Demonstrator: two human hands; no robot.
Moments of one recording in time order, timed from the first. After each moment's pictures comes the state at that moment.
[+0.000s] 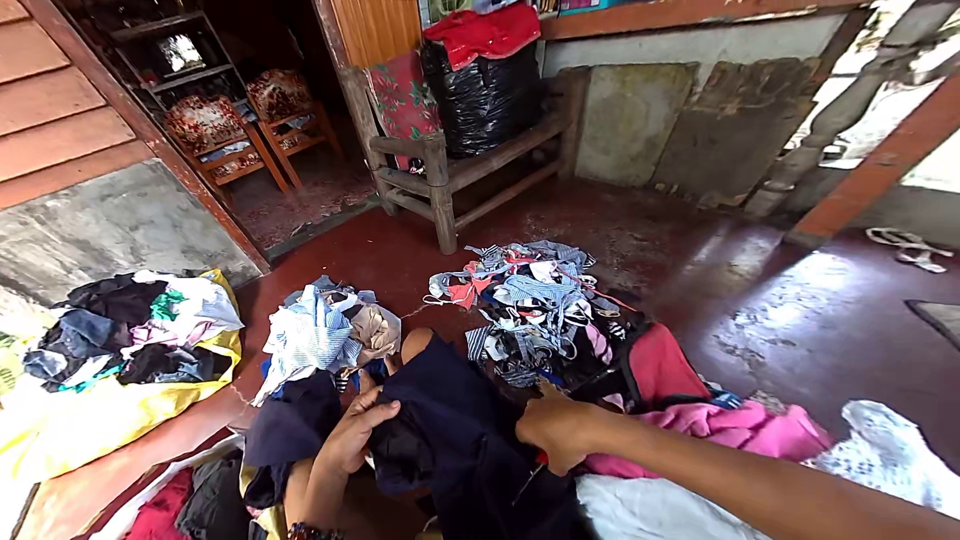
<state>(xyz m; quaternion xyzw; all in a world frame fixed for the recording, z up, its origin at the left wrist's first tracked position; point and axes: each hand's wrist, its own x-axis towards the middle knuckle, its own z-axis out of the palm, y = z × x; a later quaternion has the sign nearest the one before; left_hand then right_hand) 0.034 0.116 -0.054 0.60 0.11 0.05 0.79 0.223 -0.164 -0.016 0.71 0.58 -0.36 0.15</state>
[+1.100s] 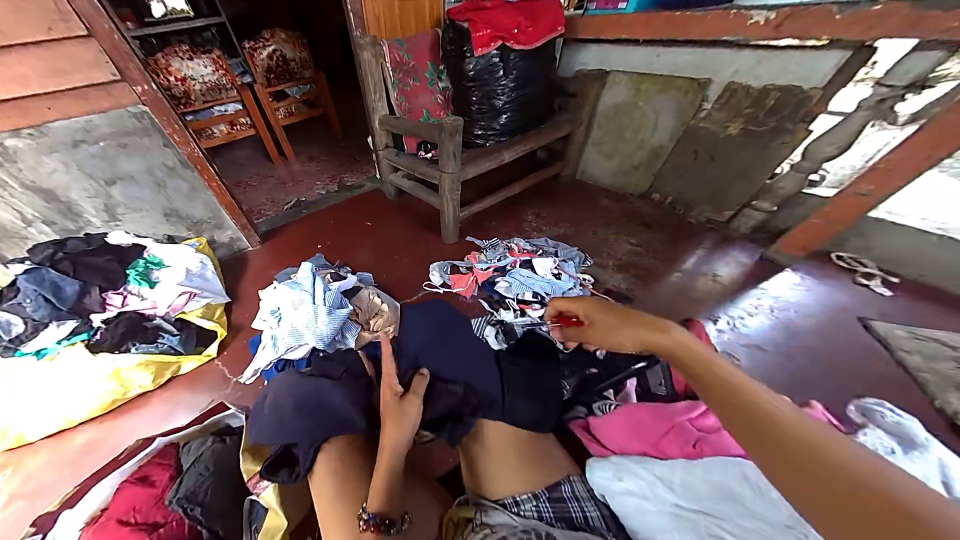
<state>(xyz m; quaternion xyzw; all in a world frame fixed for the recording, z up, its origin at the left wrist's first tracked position) 0.057 0.097 -0.100 0.71 0.21 0.31 0.60 0.291 -0.157 0.038 0.85 0.39 -0.27 -0.23</state>
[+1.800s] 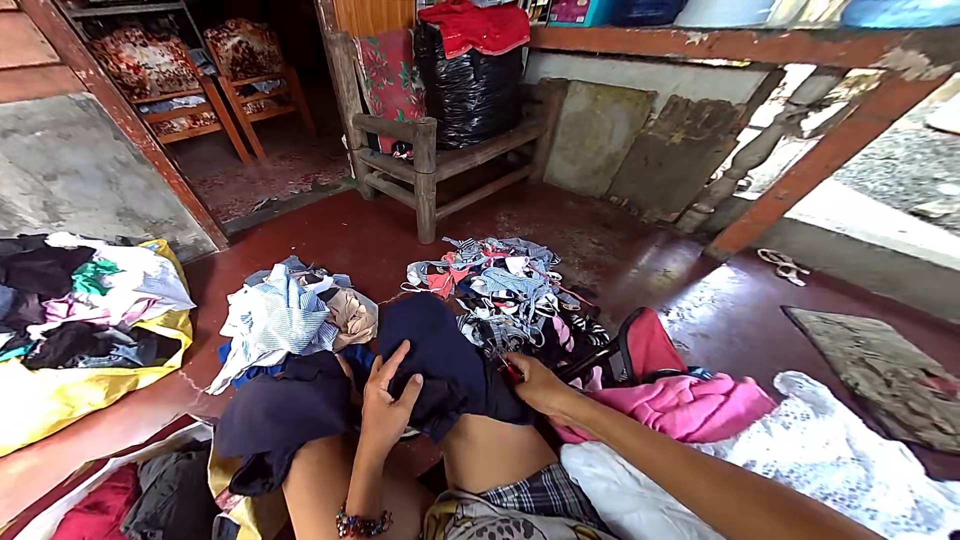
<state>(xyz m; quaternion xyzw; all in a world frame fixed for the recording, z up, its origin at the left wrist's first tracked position) 0.053 0.095 -0.100 0.78 0.11 0.30 0.53 0.220 -0.152 -0.094 0.83 0.24 -0.29 -0.42</state>
